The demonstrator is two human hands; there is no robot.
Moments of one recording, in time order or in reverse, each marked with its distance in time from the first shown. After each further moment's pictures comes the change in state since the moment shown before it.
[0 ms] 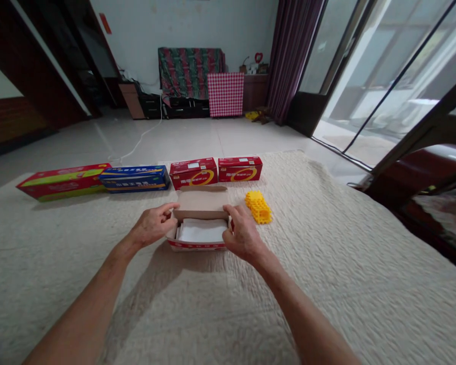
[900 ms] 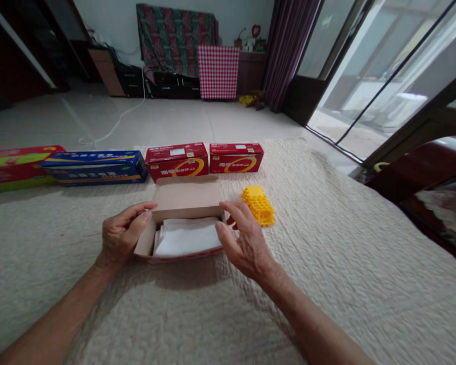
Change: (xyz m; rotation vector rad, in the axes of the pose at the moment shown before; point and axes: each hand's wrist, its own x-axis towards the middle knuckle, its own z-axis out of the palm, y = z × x) left_hand 0.009 -0.025 0.042 -0.295 0.421 0.046; right_hand 0.008 0.006 -0.002 0.076 0.136 -0.003
